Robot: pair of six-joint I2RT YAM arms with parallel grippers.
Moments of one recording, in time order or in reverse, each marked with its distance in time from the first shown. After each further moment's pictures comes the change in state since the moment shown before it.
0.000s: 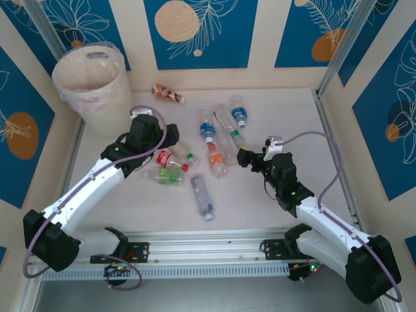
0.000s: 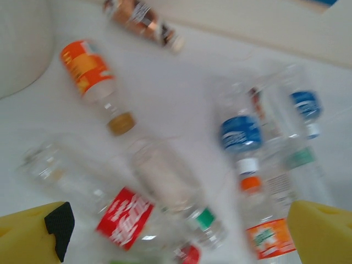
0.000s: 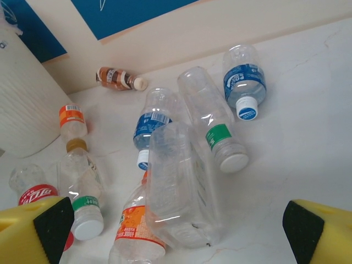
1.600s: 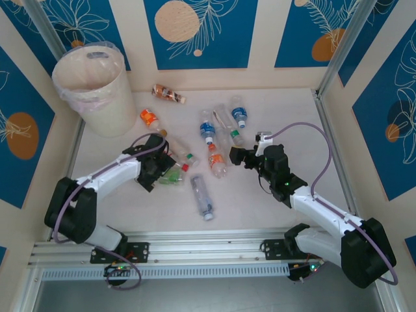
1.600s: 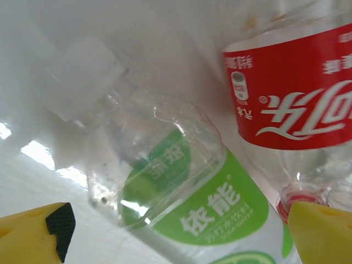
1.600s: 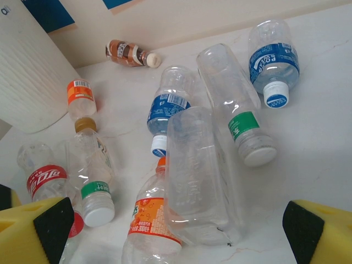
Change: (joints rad) left arm 0.071 0.259 -0.187 -0.132 0.282 -0.742; right arm 0.027 0.138 0.100 -0.039 -0.051 -0.018
